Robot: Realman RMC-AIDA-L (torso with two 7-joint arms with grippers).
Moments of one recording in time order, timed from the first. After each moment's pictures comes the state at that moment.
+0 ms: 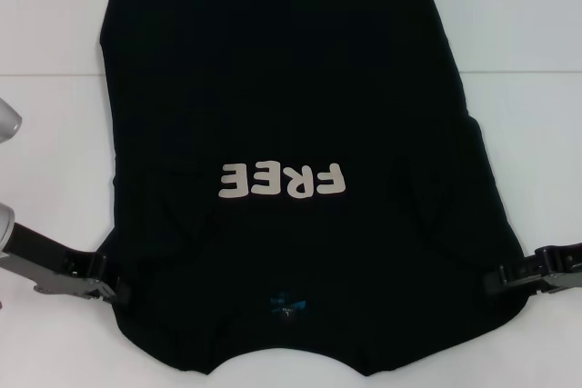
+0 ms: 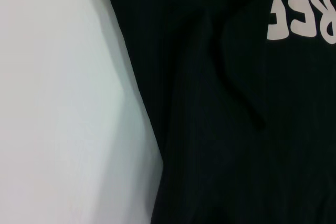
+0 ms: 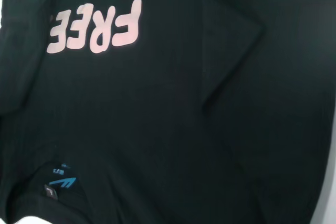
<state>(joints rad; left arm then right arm) -0.69 -1.96 0.70 0.71 2.66 1.58 -2.53 0.69 1.94 -0.65 -0.61 -2.57 -1.53 2.41</state>
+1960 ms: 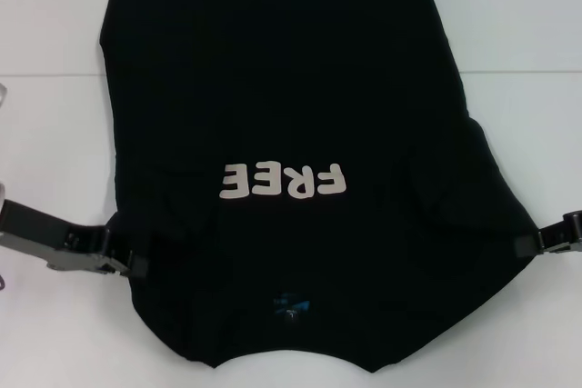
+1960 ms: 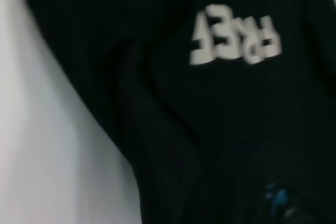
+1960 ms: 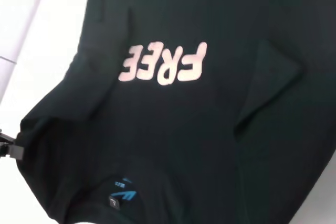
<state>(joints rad) -0.69 -1.93 0.65 0.70 2.53 1.67 -2.45 0.69 1.89 -0.56 -0.64 -2.49 -1.66 2.29</state>
